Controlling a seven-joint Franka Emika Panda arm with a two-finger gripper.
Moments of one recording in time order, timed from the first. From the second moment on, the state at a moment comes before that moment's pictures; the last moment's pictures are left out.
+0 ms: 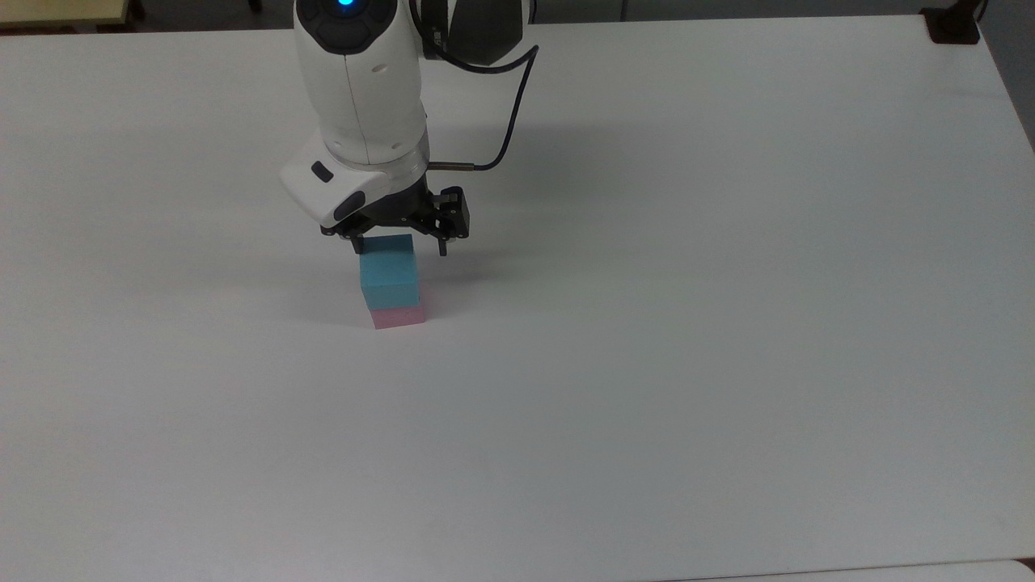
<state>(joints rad) -0.09 0.39 0.10 -1.58 -0.07 2.00 0.01</state>
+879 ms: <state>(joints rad) -0.09 0.40 0.10 -1.58 -0.12 2.02 0.01</state>
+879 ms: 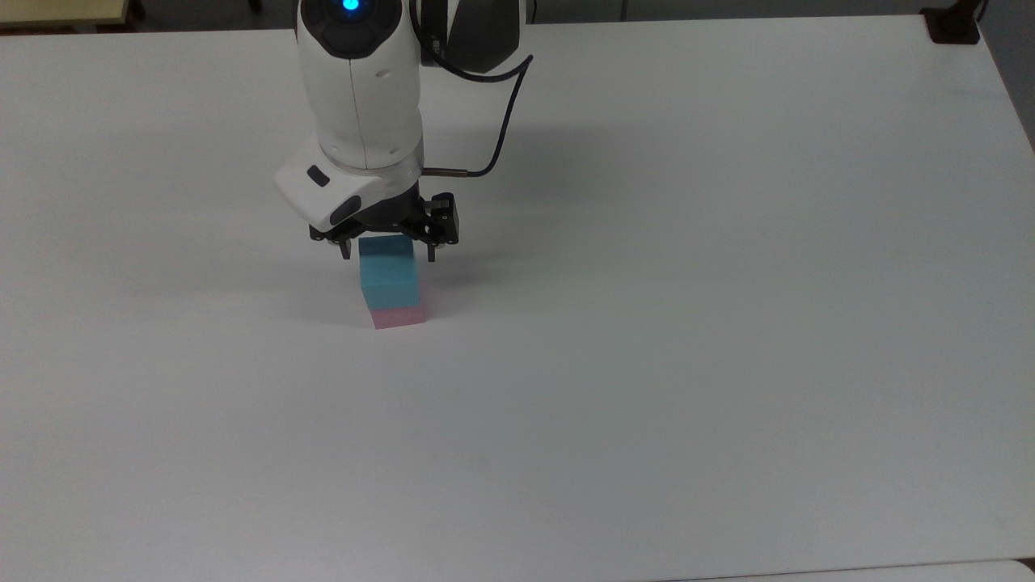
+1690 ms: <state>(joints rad) -0.13 0.39 0.10 -1.57 -0.09 2.03 0.02</state>
